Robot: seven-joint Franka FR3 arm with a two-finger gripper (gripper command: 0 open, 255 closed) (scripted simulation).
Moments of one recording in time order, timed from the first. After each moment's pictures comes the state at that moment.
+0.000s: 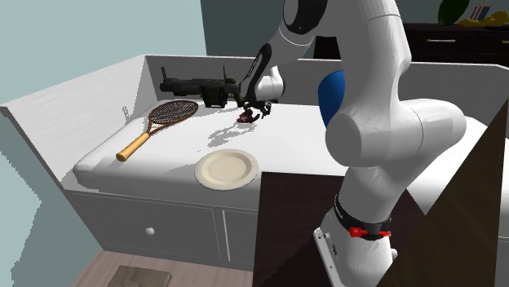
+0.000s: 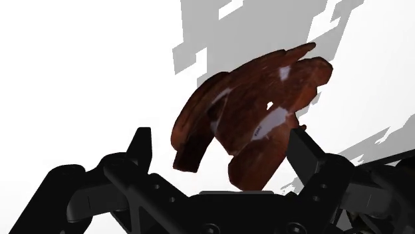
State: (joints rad) arm 0.35 0.73 0.08 -1.84 -0.03 2.96 0.57
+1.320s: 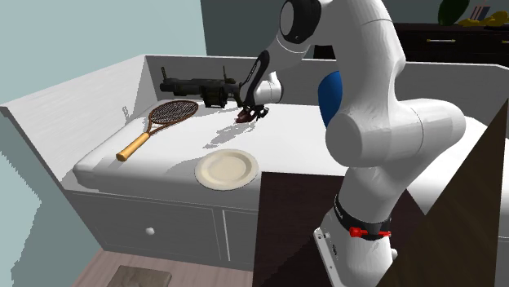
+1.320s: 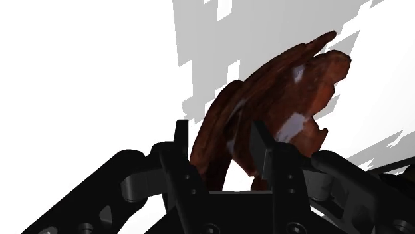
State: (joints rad) arm 0.36 0.81 0.08 -1.76 -0.03 2.98 0.57
